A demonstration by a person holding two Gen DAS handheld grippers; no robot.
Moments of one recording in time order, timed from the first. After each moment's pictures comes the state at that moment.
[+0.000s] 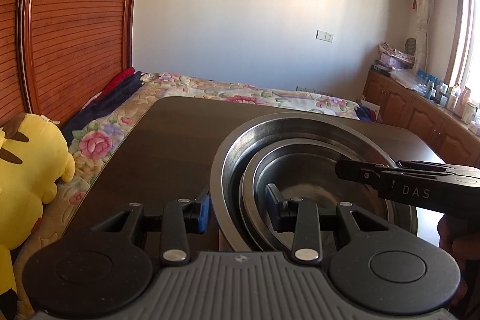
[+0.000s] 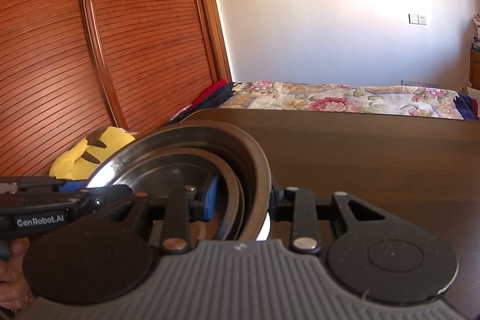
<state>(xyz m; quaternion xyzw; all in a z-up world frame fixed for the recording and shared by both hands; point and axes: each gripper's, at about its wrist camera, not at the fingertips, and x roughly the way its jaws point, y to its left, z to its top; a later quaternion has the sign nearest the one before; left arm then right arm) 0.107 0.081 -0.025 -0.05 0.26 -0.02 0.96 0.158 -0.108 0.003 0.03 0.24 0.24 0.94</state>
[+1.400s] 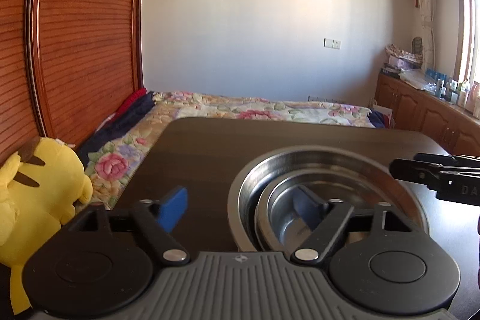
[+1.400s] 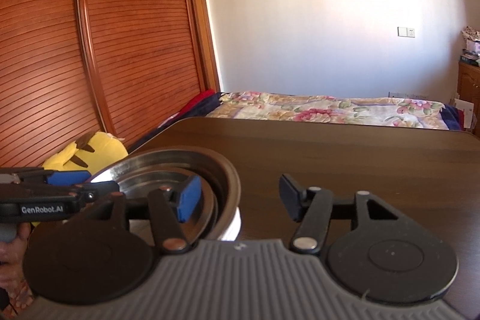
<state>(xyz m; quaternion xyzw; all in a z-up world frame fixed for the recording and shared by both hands) 0.101 0.076 -0.010 -0.02 0.23 0.00 0.97 0.150 -0.125 0.008 0.03 0.21 0.22 0.95</state>
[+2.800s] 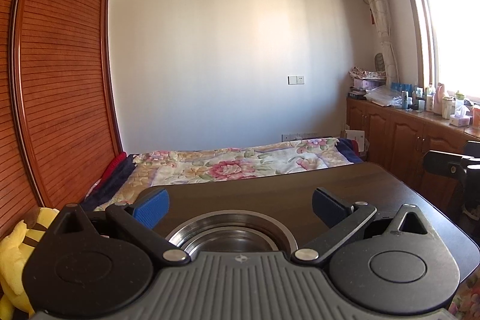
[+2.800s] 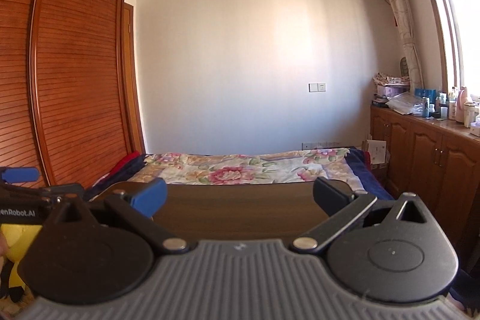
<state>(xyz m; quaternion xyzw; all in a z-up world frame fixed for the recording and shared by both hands) 0.030 -0.010 0.060 0.05 0.14 -0.04 0.99 0.053 -0.213 0.066 0.04 0.10 0.05 0.99</state>
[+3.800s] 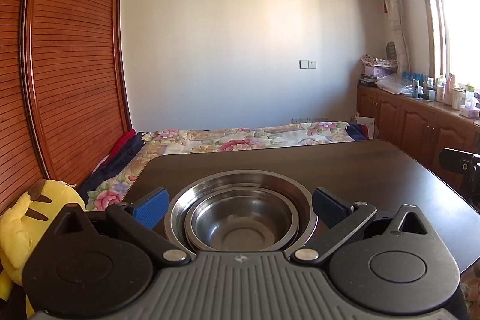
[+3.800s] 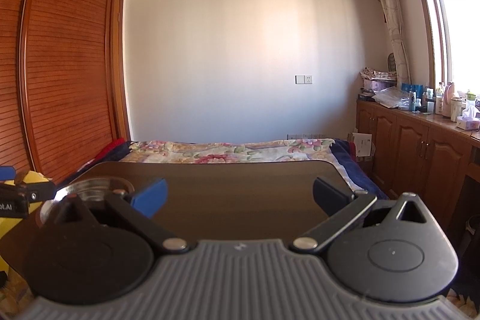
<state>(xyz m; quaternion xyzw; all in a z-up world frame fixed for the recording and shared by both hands) 0.027 0.004 0.021 0.04 0.17 -0.02 0.99 0.040 -0.212 0.032 0.02 0.11 0.03 0.99</state>
